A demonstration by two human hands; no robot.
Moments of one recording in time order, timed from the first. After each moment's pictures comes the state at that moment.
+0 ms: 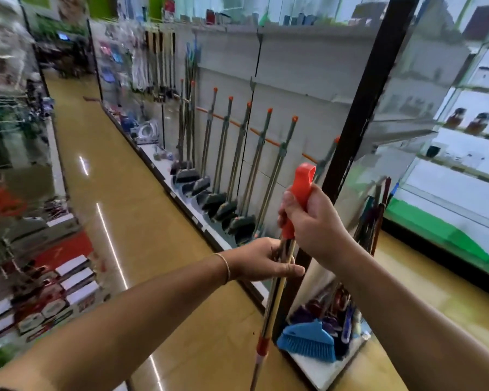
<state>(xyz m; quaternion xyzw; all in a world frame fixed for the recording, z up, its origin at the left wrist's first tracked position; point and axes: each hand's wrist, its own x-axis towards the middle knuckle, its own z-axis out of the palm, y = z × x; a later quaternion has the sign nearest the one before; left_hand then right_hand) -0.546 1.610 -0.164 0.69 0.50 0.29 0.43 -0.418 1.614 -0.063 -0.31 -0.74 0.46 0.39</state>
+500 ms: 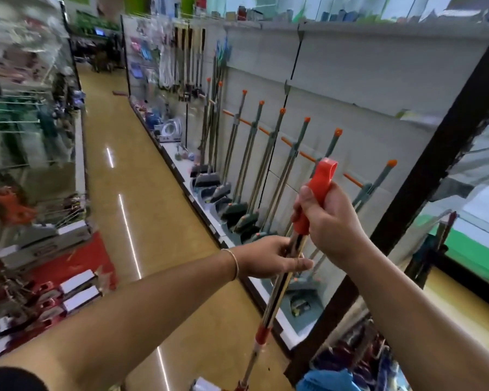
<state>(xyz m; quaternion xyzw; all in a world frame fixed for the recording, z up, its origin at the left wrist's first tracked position) -0.679 1.752 -0.158 0.67 0.53 0.33 0.41 -0.548 1.763 -0.056 -0.29 -0.74 0.47 0.39</state>
